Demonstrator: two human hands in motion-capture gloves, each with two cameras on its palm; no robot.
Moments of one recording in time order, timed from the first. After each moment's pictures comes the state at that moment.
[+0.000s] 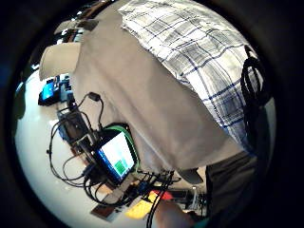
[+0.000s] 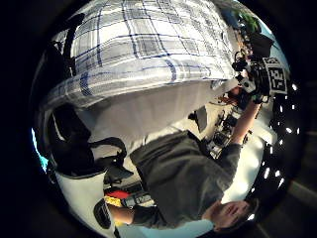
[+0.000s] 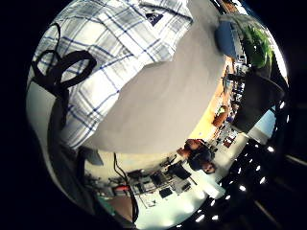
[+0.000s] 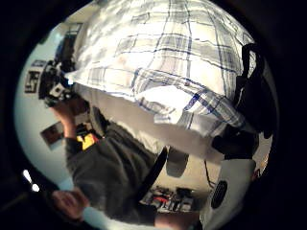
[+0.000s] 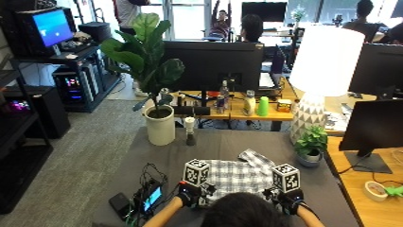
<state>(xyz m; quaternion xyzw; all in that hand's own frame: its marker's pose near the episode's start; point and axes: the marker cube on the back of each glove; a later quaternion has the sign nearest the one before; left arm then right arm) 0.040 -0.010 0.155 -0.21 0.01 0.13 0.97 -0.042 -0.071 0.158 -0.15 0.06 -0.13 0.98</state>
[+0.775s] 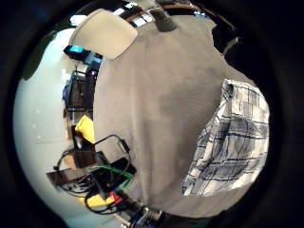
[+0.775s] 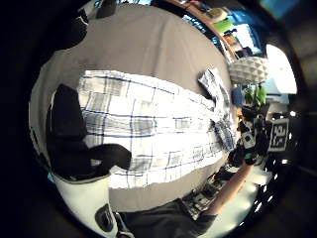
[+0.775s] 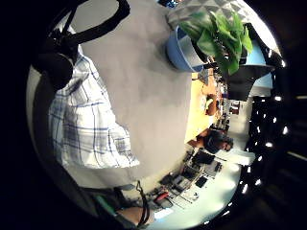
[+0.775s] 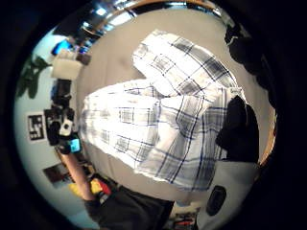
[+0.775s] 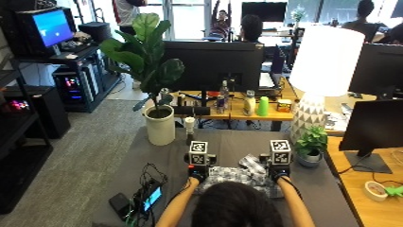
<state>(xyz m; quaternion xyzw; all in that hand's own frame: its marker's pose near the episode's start) 0.024 -0.134 0.112 0.03 -0.02 -0.13 0.99 -0.070 -0.166 0.068 -0.02 0.08 0.09 0.99</state>
